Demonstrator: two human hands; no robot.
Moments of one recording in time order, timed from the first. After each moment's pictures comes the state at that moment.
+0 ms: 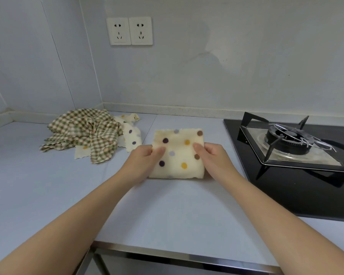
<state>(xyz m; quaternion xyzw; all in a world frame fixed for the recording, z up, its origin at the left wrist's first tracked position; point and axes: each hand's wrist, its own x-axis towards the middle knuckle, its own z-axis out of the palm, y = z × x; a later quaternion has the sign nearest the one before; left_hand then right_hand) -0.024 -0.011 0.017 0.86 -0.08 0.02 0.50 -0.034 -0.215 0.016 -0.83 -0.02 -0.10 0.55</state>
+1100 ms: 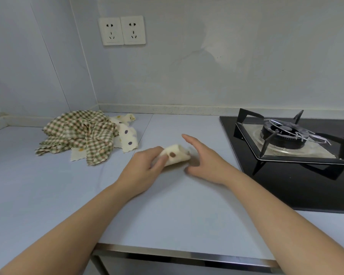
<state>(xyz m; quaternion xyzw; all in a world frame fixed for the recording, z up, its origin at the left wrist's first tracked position) -0.034 -0.015 0.003 0.88 -0.26 0.17 0.35 -0.028 -0.232 0.007 -0.91 -0.17 -0.02 0.38</state>
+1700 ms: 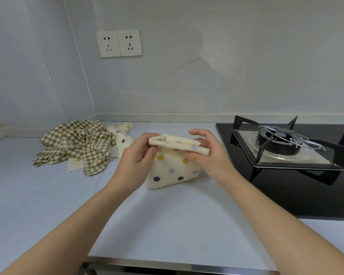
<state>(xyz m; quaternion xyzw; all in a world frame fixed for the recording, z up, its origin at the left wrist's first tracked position) -0.047 -0.025 0.045 0.80 -0.21 0.17 0.54 -0.047 -0.226 0.037 -0.70 -0.17 -0.13 0.68</state>
